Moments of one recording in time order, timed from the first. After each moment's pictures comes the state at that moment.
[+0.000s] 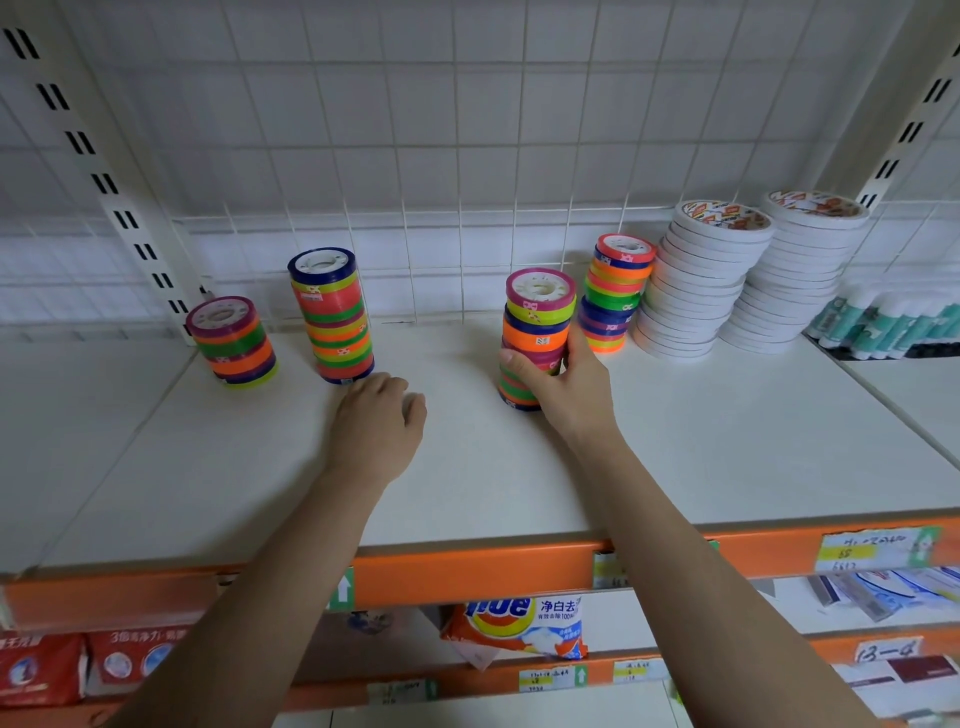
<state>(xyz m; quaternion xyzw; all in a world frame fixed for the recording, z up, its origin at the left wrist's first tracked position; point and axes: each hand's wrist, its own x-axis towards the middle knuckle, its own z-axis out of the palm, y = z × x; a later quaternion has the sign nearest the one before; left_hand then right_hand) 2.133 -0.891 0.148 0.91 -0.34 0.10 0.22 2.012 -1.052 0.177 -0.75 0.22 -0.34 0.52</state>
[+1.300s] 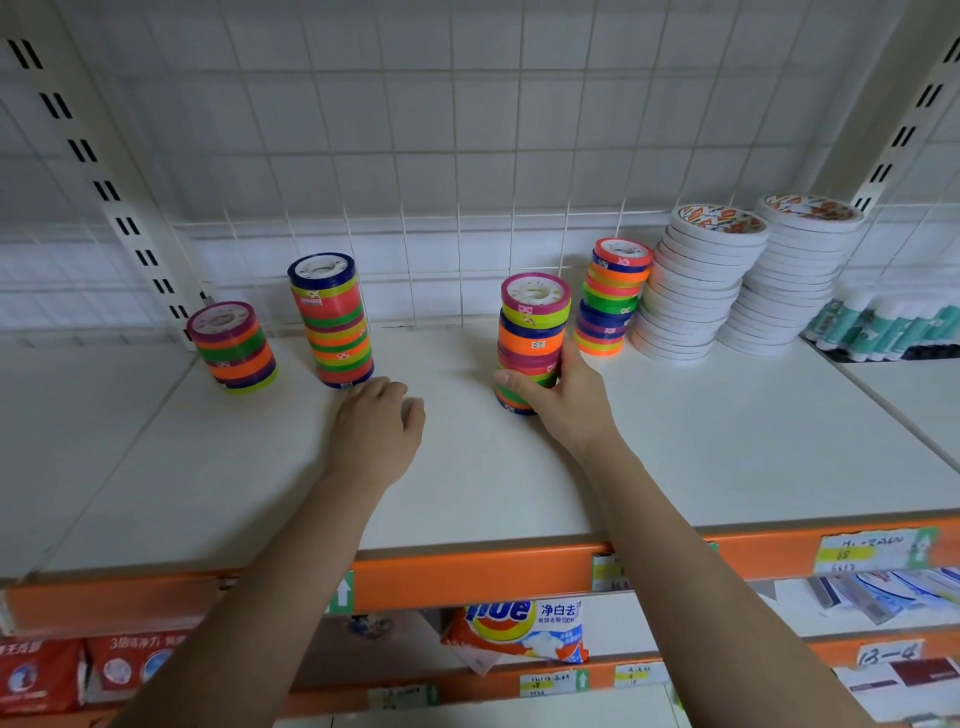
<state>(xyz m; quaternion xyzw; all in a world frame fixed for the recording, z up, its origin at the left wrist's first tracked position) 2.134 -0.890 0.147 0.91 -0.35 0.10 0.21 2.008 -1.056 0.174 -0.79 0.21 -0.29 0.49</state>
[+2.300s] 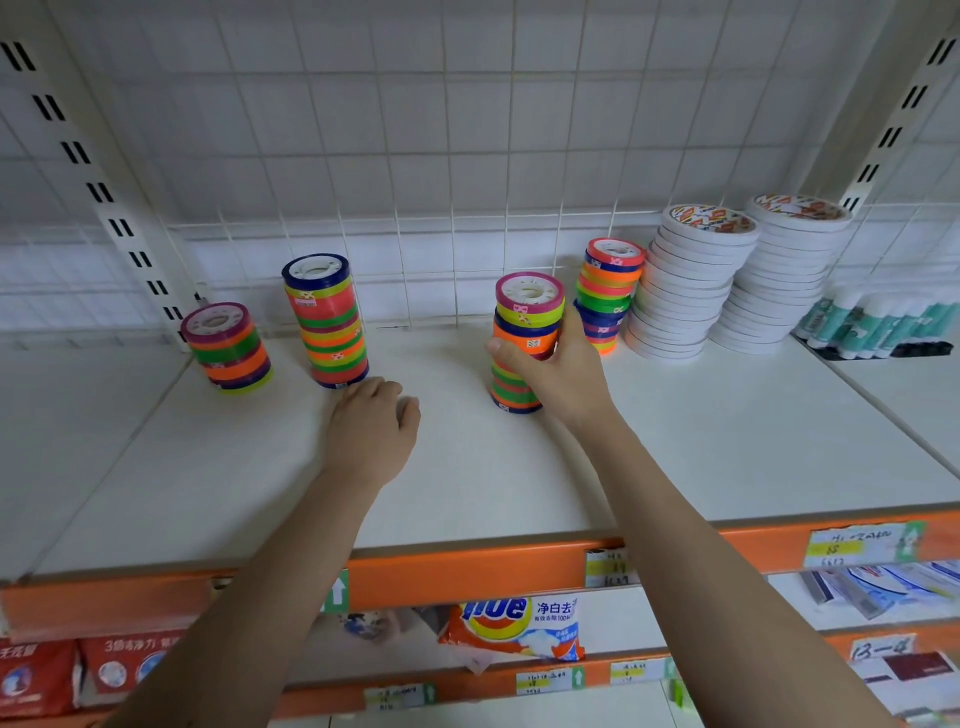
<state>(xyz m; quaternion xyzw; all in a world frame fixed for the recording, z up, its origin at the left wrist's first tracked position) 2.132 -0.892 0.148 0.91 -0.34 0.10 0.22 2.013 -1.054 0.200 -0.76 0.20 -0.31 0.54</state>
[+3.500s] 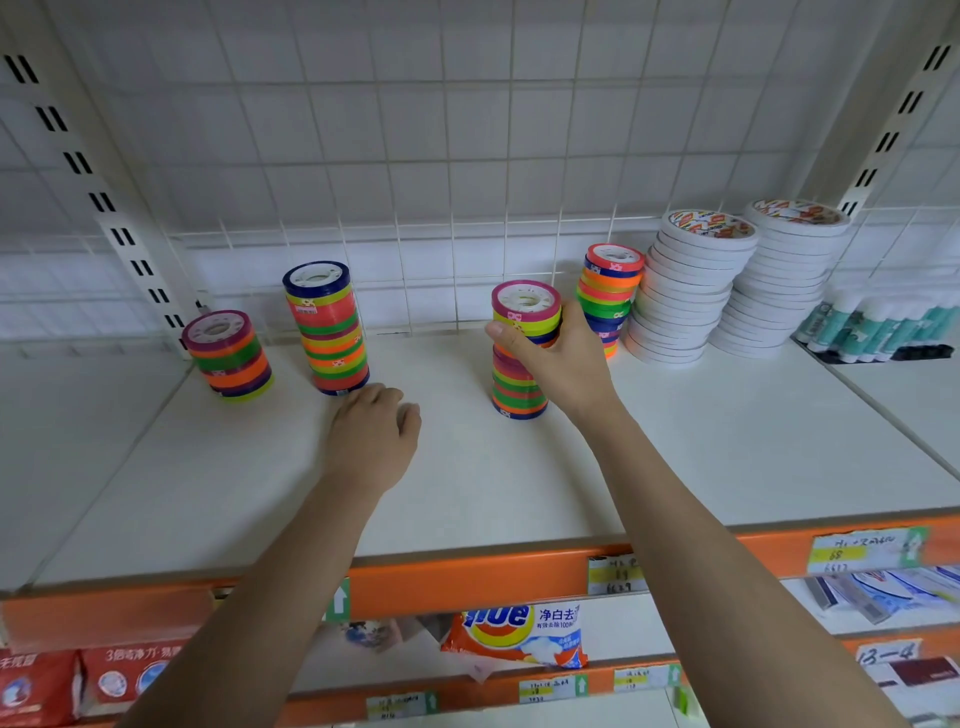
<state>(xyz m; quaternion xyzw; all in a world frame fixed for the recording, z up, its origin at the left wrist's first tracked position) 2.134 -0.891 0.146 0.91 -0.34 0.10 0.21 2.018 -1.057 0.216 -0.76 0.23 -0.32 0.52</state>
